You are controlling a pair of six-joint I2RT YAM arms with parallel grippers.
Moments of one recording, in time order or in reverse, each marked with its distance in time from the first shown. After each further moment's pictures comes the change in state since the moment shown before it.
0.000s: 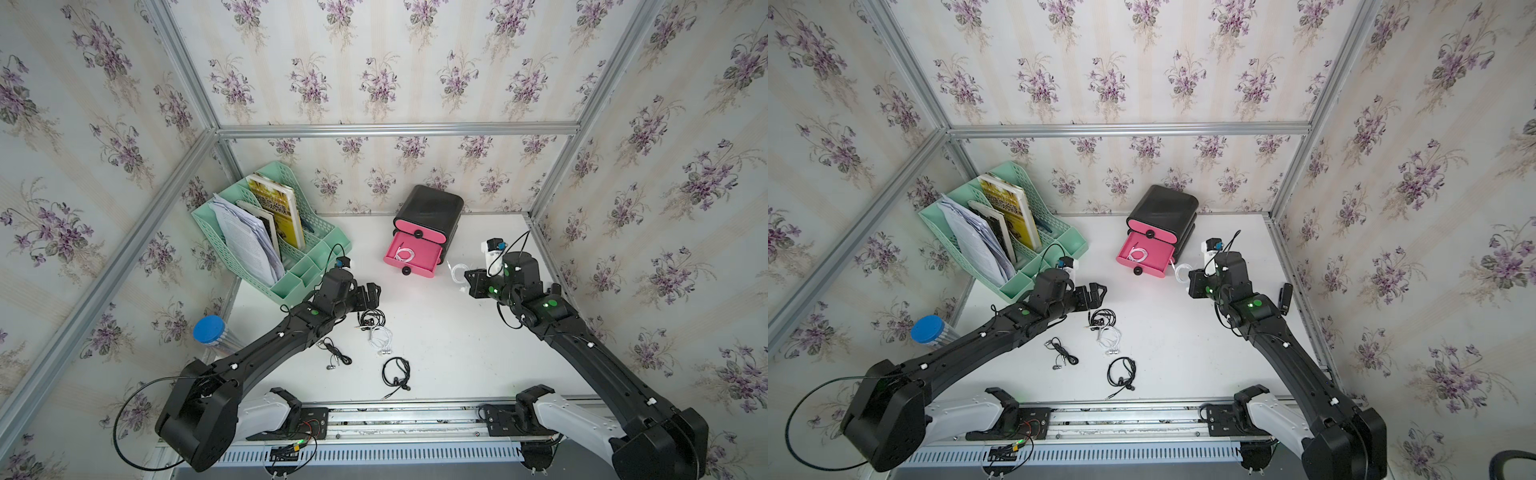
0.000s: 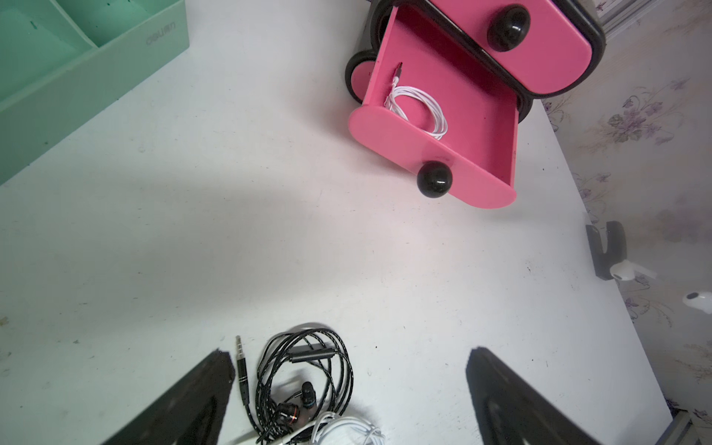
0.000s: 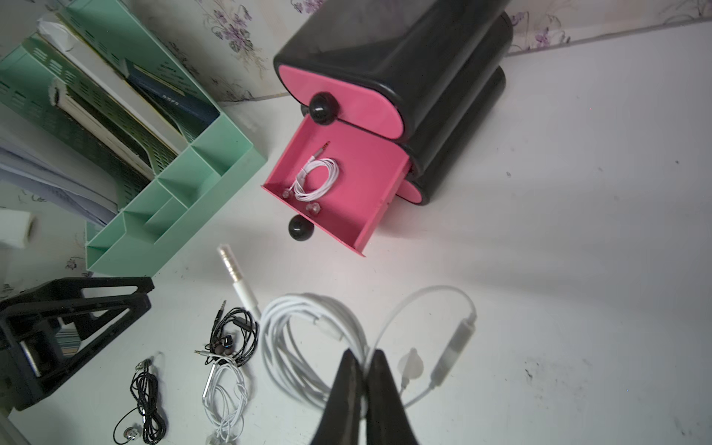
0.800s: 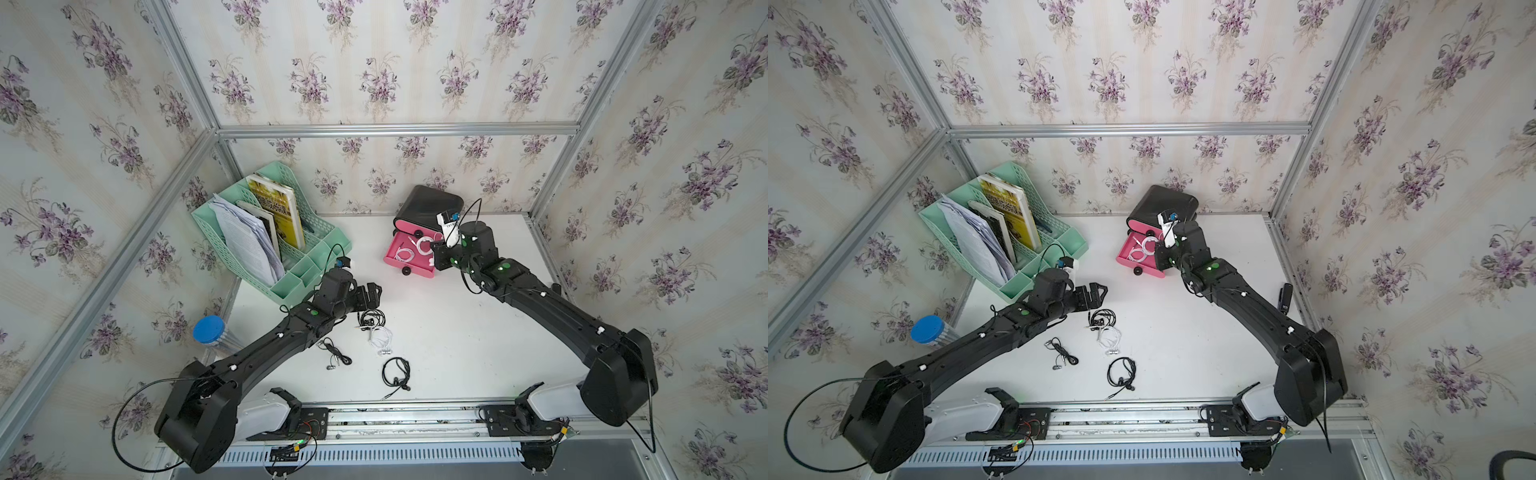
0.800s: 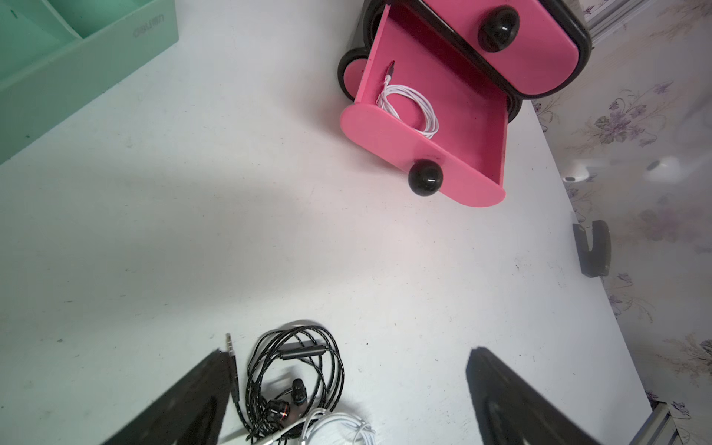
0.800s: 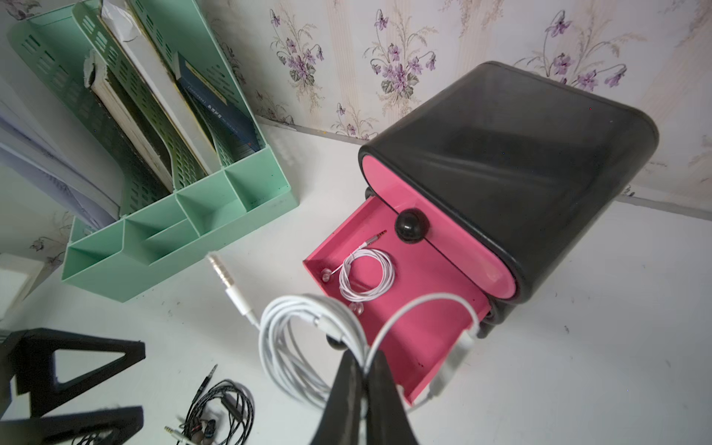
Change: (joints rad) left arm 0.000 -0.009 -0.001 0.000 0.023 -0.016; right arm 0.185 0.396 0.323 0.147 0.106 -0.153
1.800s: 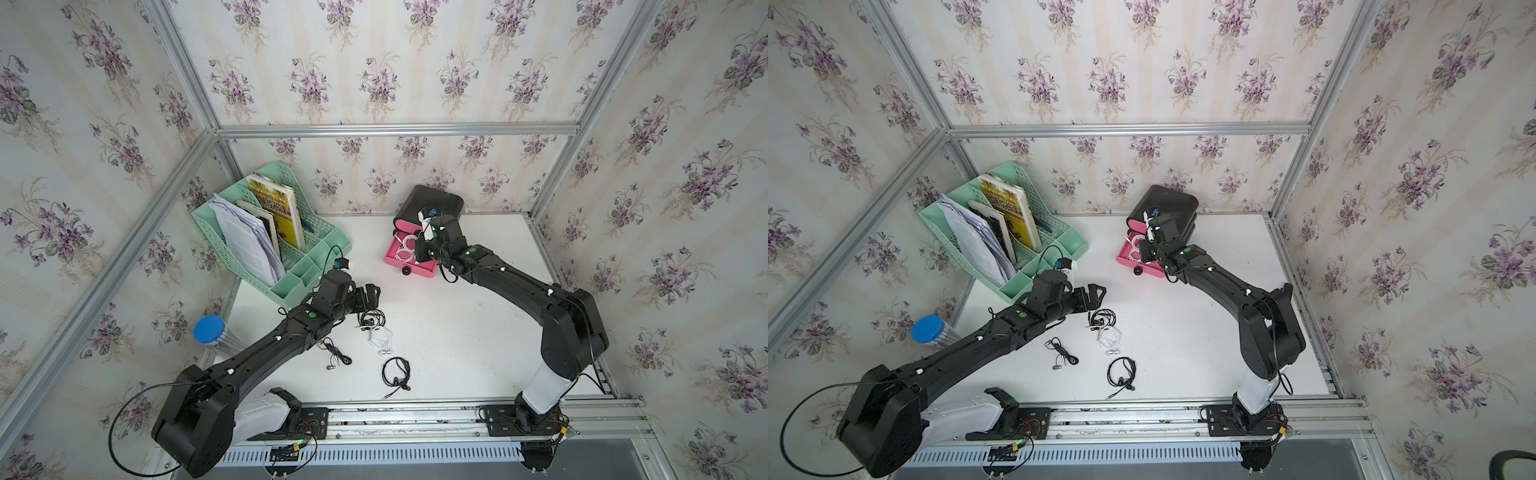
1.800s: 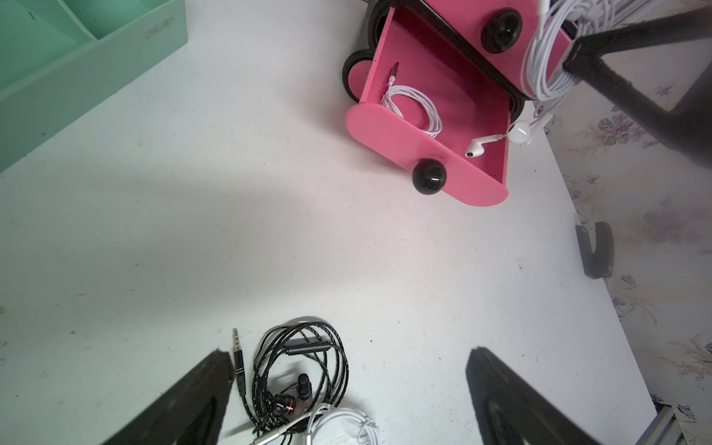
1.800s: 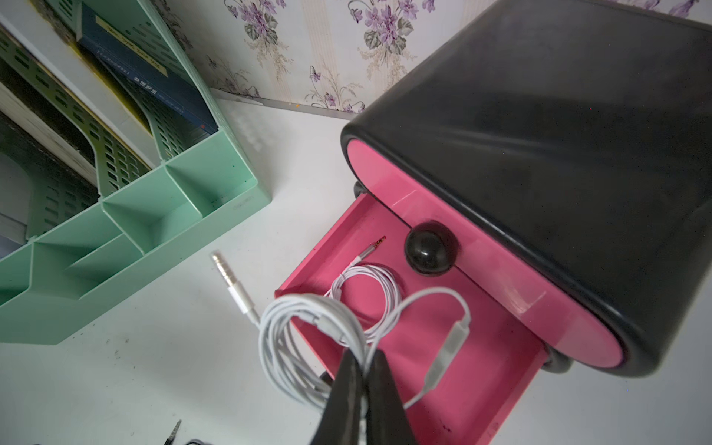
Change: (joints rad) left arm 0.000 -0.020 -0.018 -0.001 -0.011 0.000; right arm 0.017 0.283 0.171 -0.006 0.101 0.075
